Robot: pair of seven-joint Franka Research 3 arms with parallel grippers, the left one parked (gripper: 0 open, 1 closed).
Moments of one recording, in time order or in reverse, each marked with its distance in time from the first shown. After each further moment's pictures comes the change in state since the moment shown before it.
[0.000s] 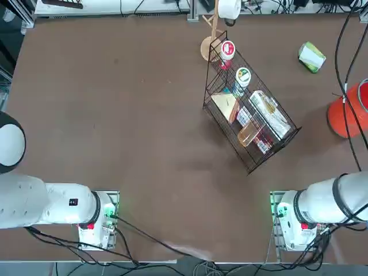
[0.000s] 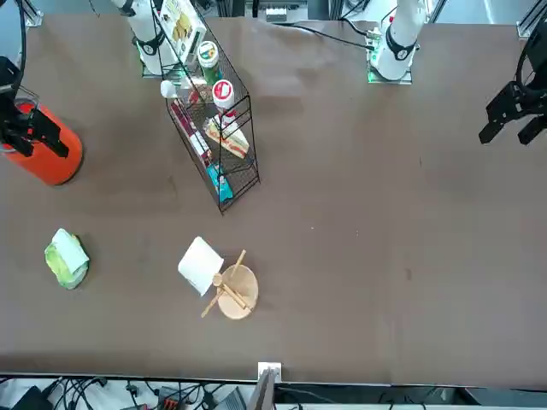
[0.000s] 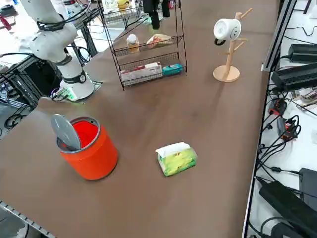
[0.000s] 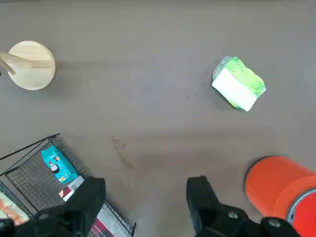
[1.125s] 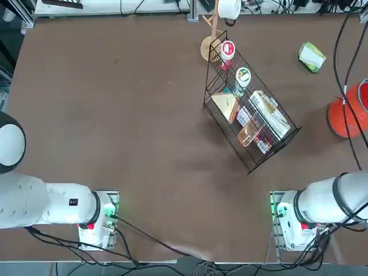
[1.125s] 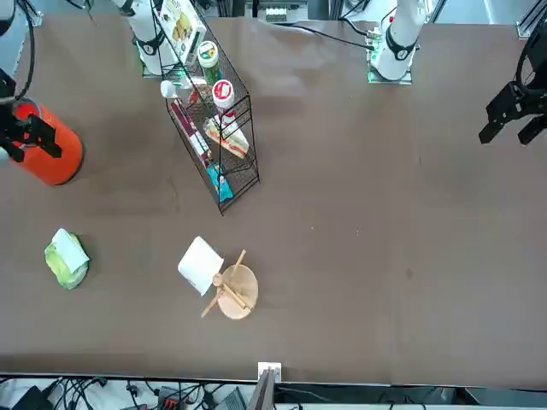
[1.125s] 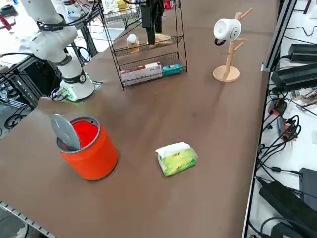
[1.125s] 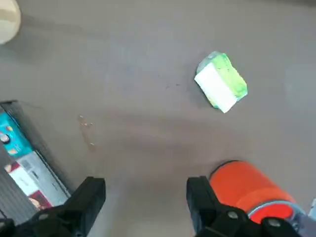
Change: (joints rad) arm -0.039 0.045 -0.008 -0.034 -0.095 0.006 -0.258
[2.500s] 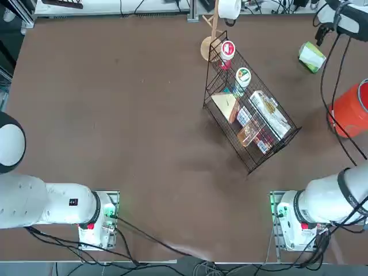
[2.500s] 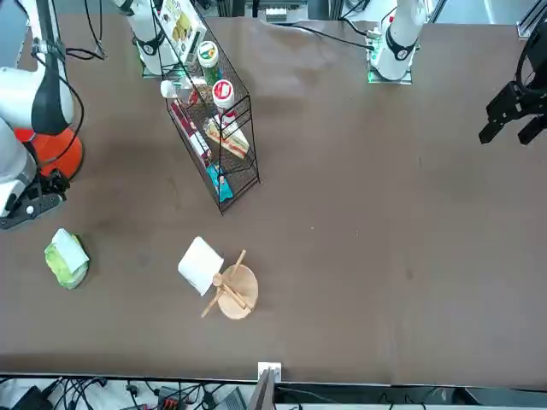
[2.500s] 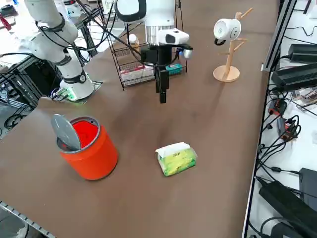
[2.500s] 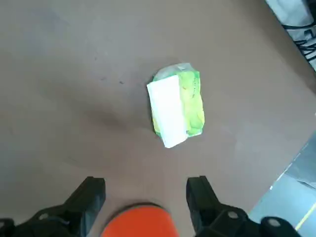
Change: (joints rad) arm -0.069 0.119 -0.003 -0.312 -0.311 0.516 -0.312
